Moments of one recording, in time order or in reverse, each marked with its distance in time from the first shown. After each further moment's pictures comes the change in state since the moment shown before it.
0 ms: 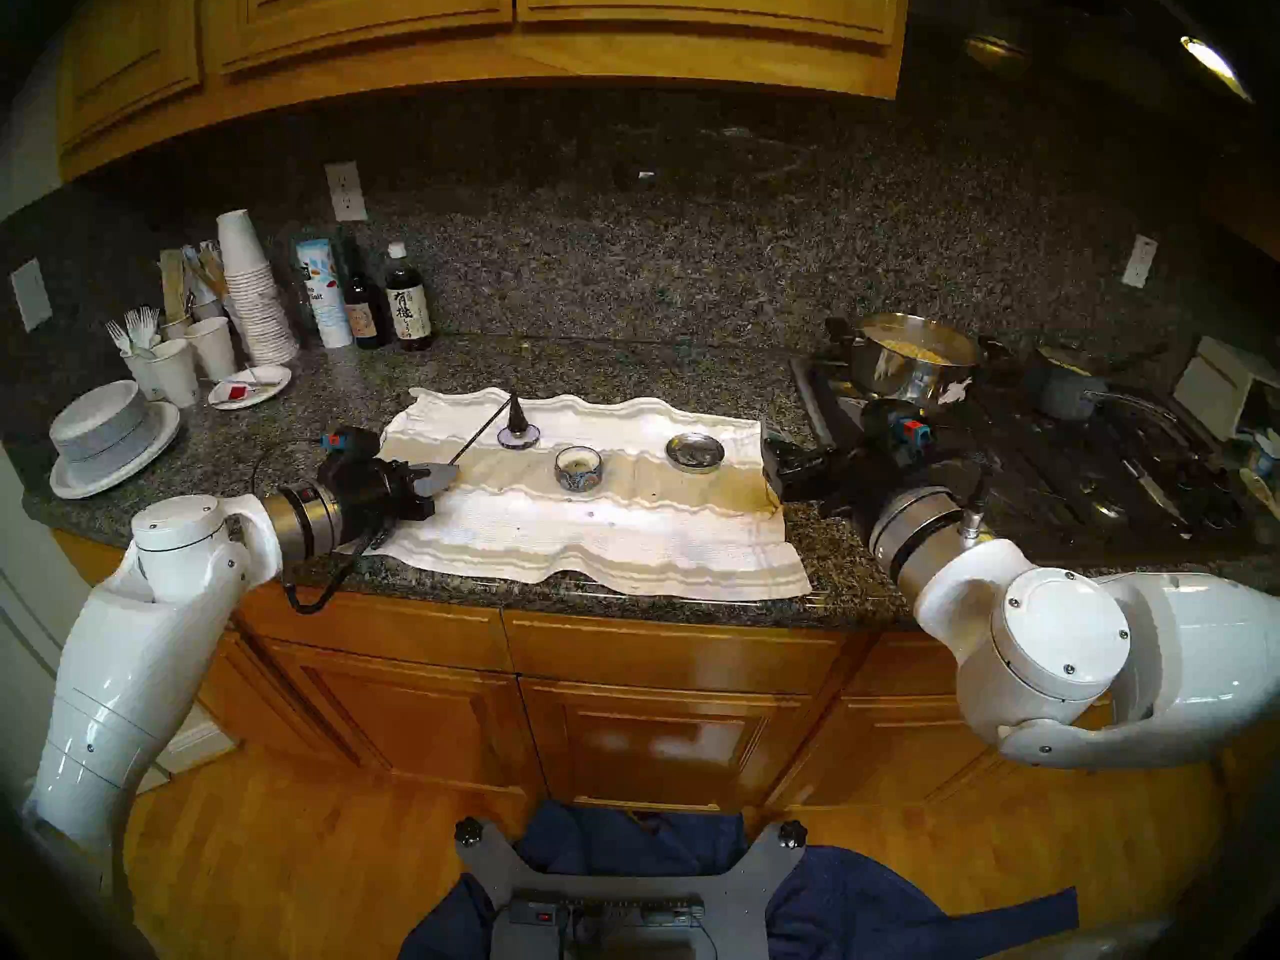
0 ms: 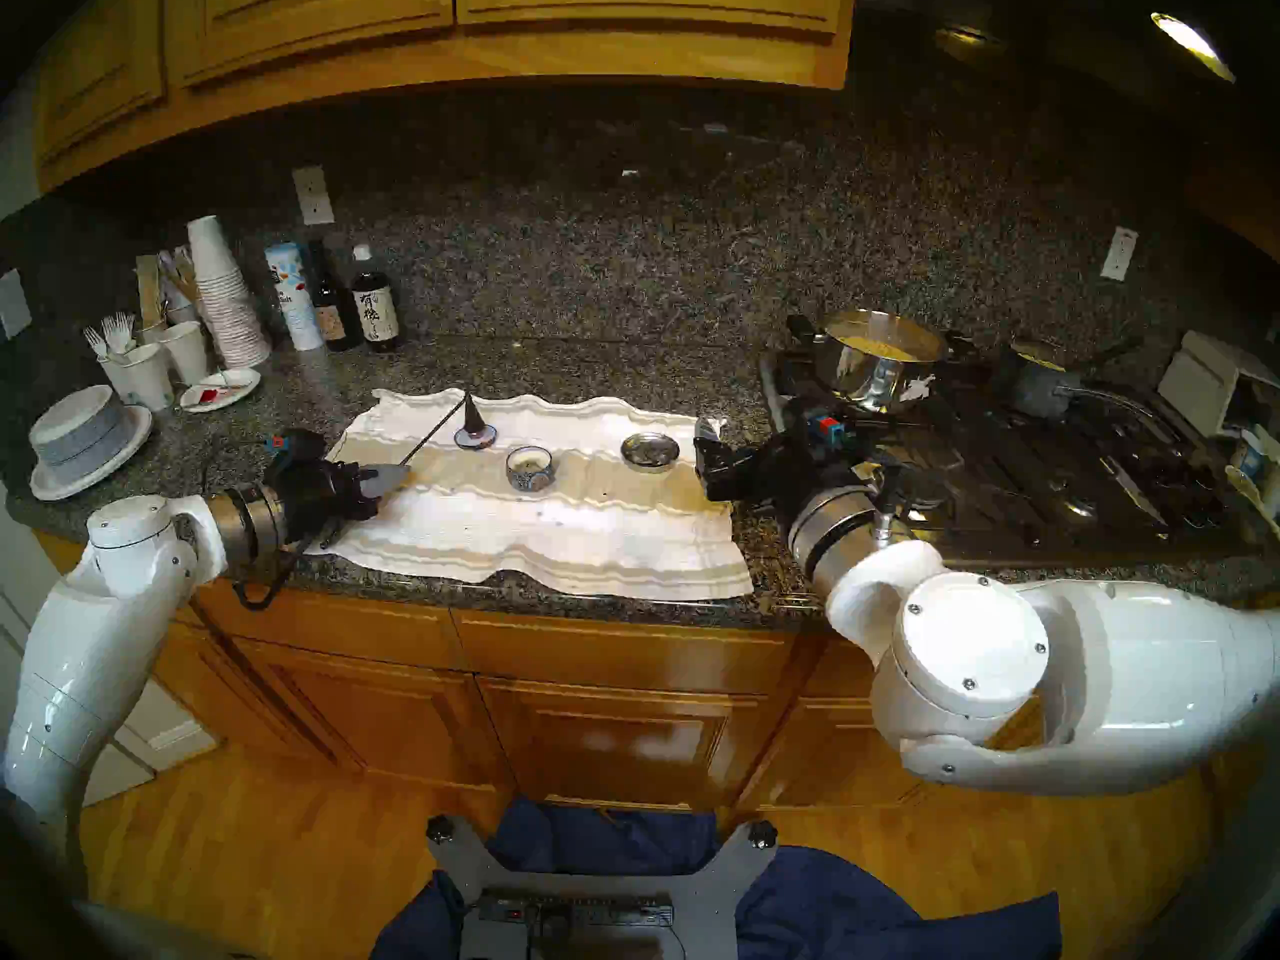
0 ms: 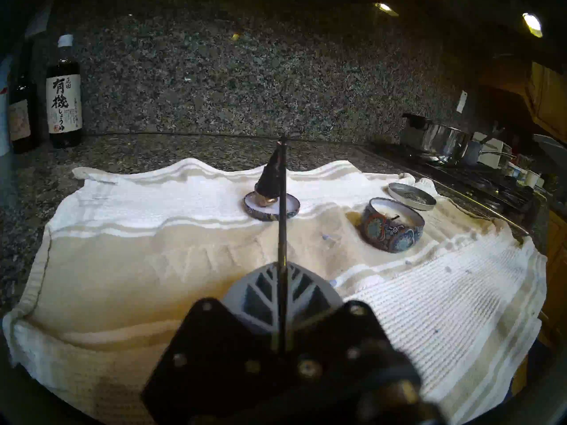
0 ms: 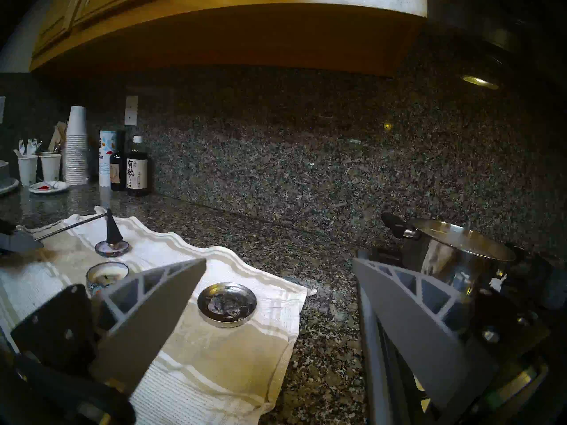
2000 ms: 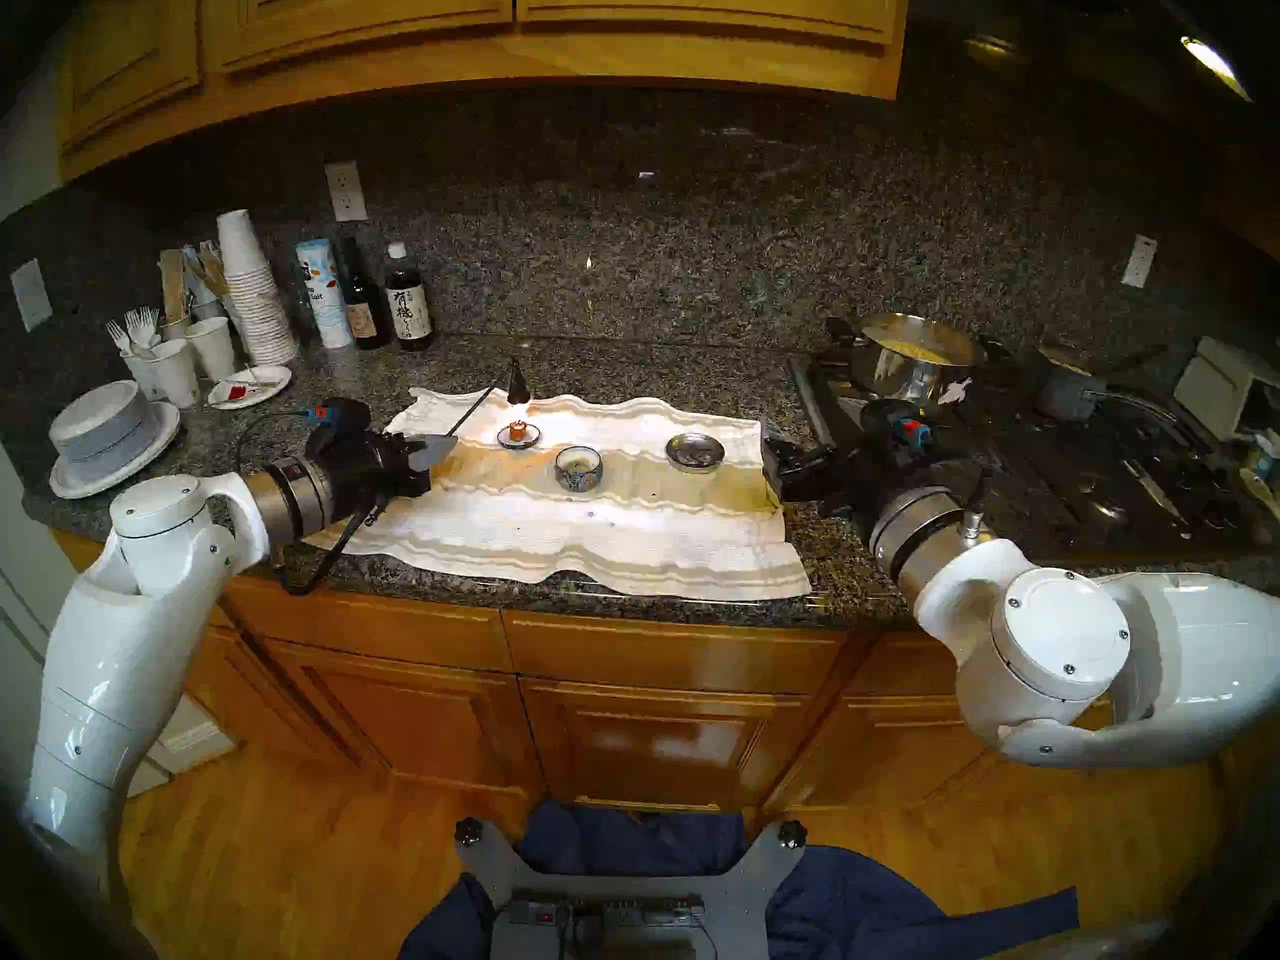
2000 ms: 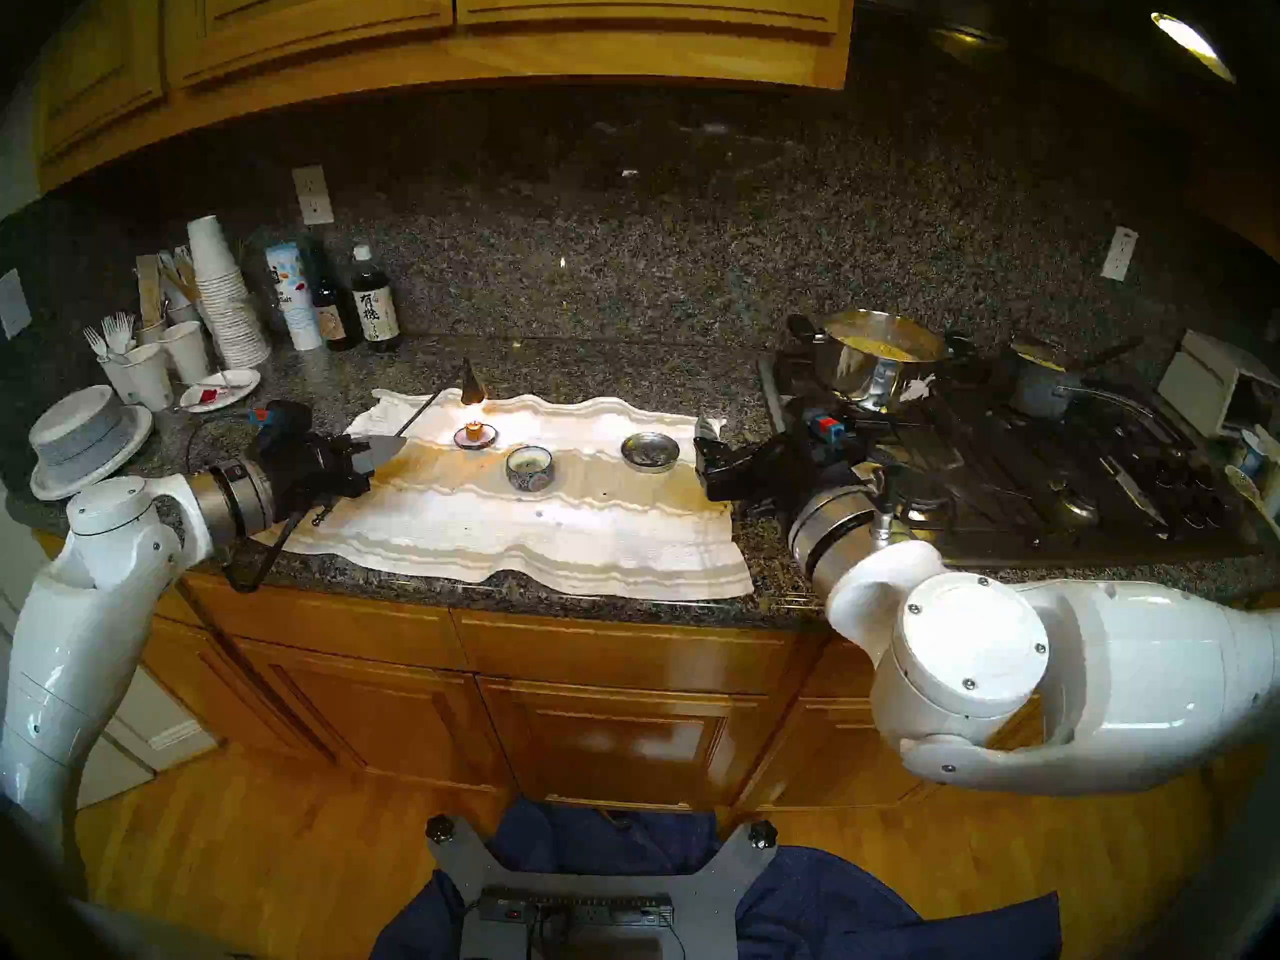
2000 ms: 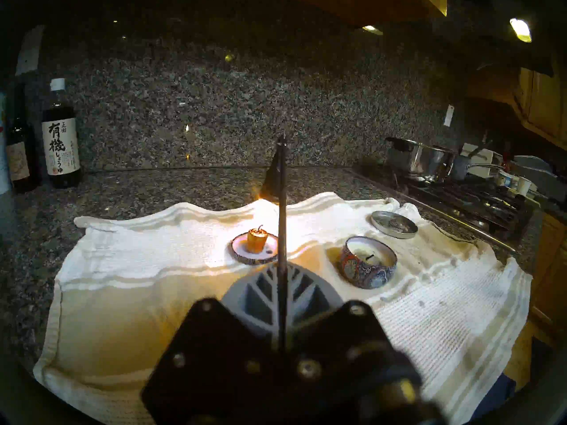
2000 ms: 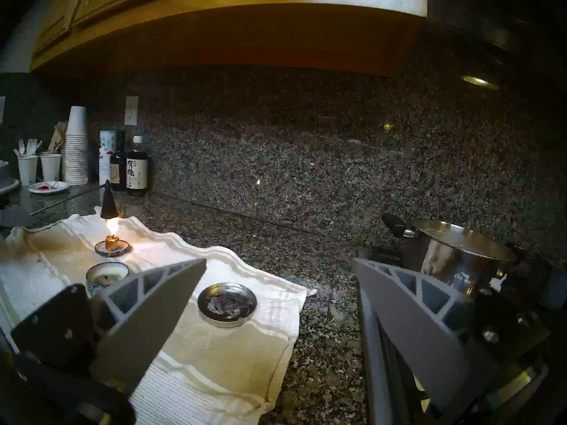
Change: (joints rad) left arm 0.014 -0.008 -0.062 -0.084 -0.012 0.018 0.005; right arm 0.000 0.000 0.000 0.000 0.000 0.000 0.000
